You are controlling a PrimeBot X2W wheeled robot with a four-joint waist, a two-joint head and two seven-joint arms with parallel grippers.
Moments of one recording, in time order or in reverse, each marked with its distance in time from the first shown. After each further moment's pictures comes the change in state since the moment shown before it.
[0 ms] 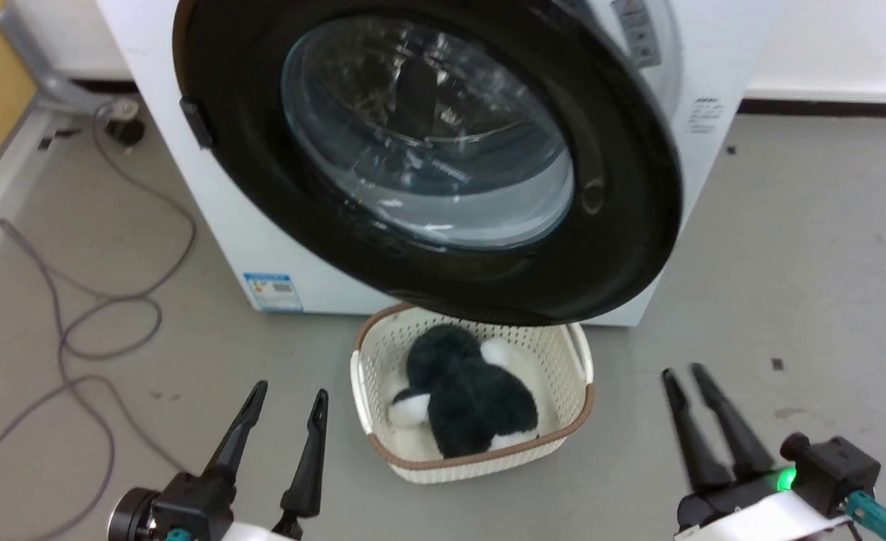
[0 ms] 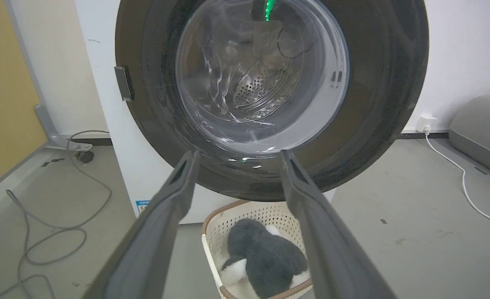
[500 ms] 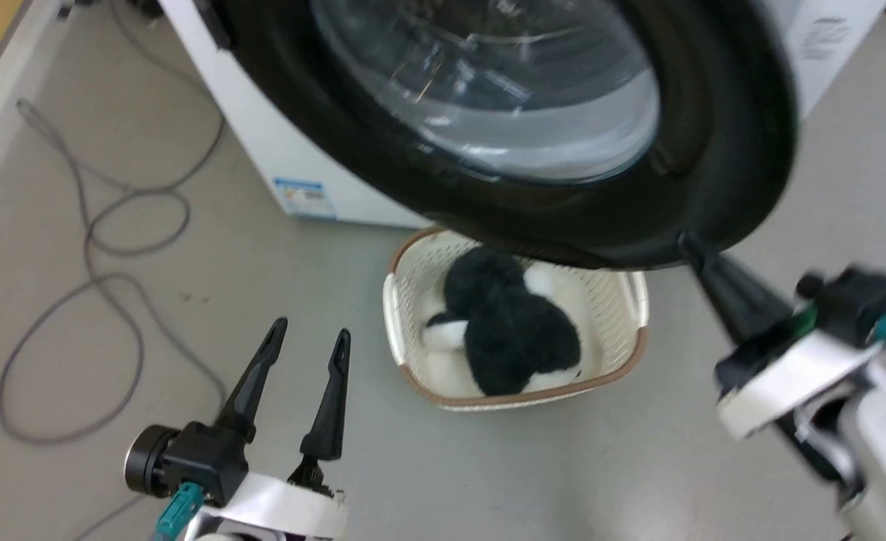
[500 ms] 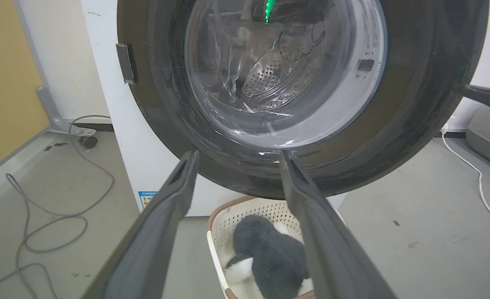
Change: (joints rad) left arm -0.115 -0.060 0.008 -0.017 0.034 -0.044 0.000; right arm -0.397 -0.304 0.215 0.040 0.114 0.000 0.125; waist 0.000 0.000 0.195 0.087
